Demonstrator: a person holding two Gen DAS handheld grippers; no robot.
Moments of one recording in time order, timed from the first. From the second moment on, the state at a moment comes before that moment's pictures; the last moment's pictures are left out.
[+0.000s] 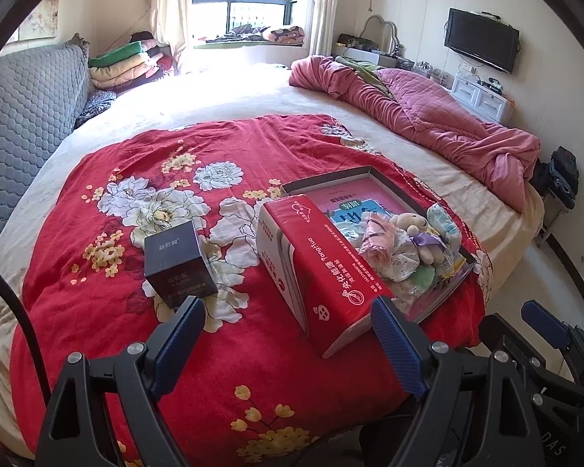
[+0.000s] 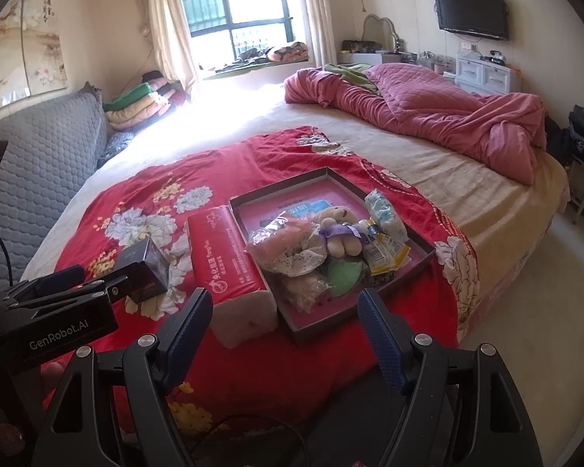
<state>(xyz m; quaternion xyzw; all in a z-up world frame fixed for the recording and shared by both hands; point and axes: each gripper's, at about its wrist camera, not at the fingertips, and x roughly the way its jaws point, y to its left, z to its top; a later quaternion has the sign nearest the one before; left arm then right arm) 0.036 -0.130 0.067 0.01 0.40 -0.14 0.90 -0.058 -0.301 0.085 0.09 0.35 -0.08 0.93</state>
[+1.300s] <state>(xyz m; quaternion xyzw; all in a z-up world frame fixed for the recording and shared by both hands) 0.036 -0.131 0.061 0.02 0.40 -0.12 0.91 -0.060 -0.308 0.081 0.11 0.34 -0.08 0.93</state>
